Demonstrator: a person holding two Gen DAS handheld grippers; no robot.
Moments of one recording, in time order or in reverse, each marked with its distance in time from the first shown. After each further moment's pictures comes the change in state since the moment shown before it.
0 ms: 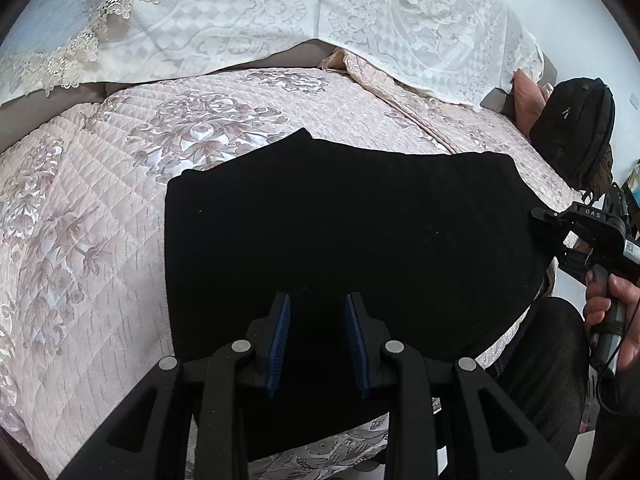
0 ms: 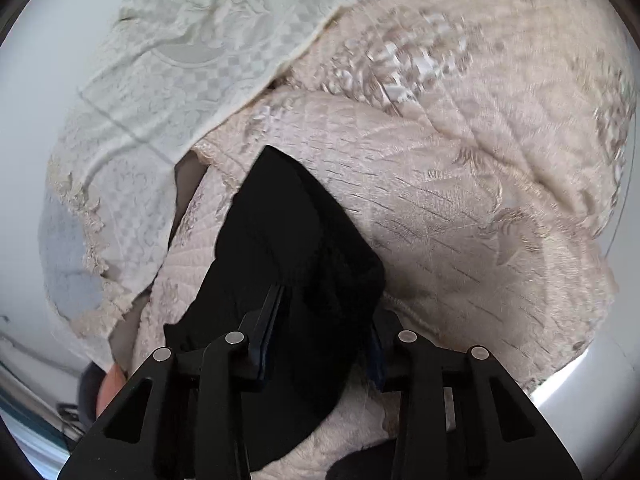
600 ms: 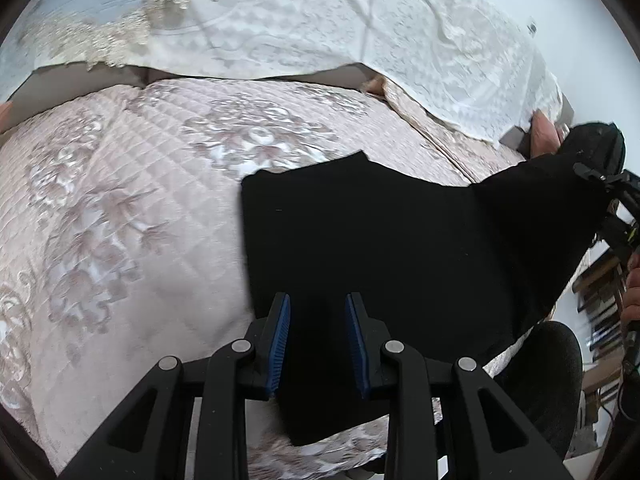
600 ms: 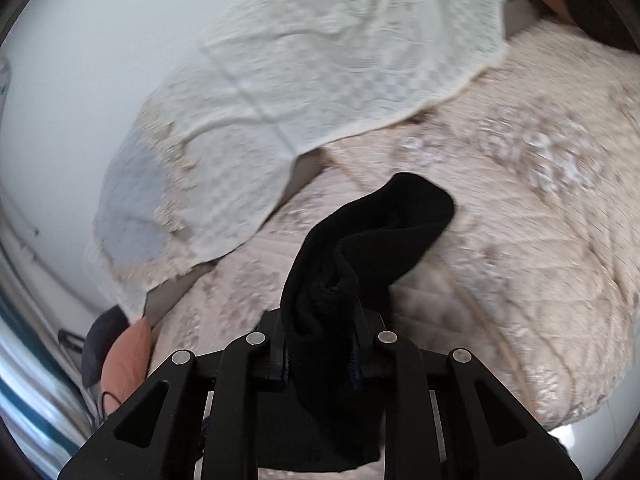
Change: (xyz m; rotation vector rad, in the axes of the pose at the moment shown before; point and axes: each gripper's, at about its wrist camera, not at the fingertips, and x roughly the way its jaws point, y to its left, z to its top) left arm -0.027 0.048 -0.011 -0.126 -0.067 0.012; right arm -0.040 0.138 -0.024 -0.345 -0.053 0.185
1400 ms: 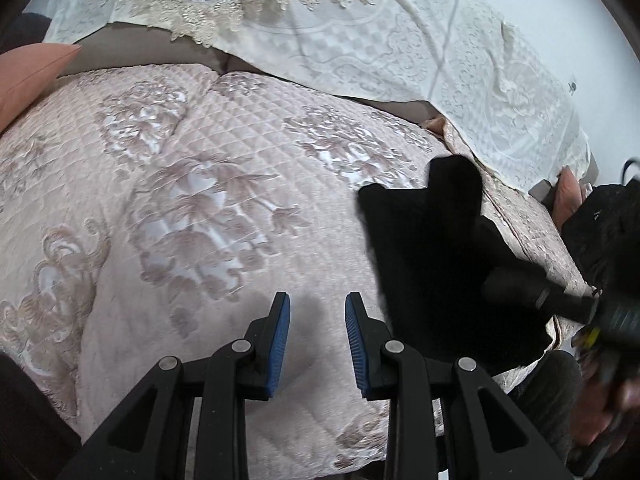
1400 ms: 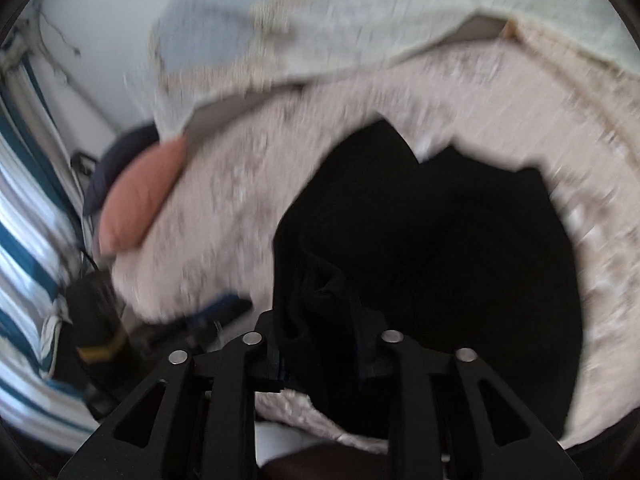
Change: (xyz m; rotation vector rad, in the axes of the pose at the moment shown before) left arm -0.032 0.083 -0.022 -0.179 -0.068 0.047; right arm 0.131 0.139 -0.150 -0.373 0.512 0.108
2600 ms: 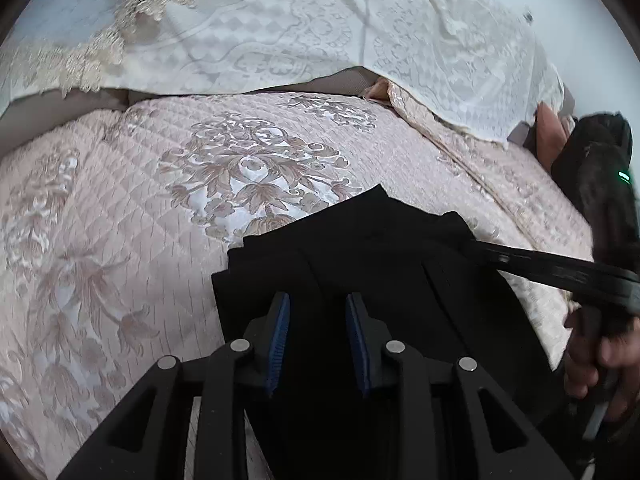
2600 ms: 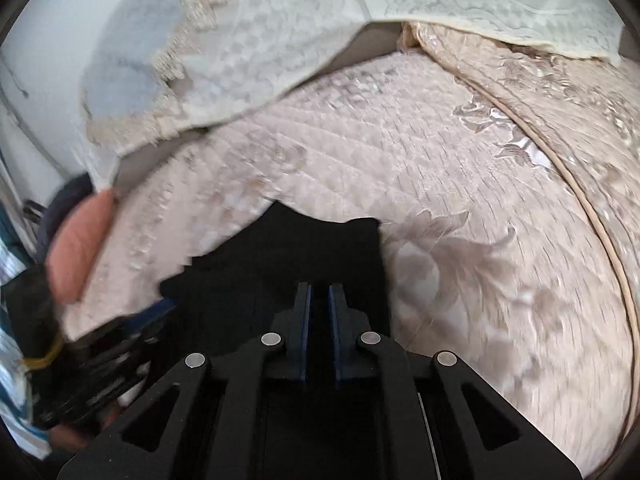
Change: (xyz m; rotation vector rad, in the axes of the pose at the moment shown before) left arm 0.080 -0.099 0.045 0.266 0.050 -0.030; right arm -0.024 -0.128 0.046 0.101 -0.120 -0.201
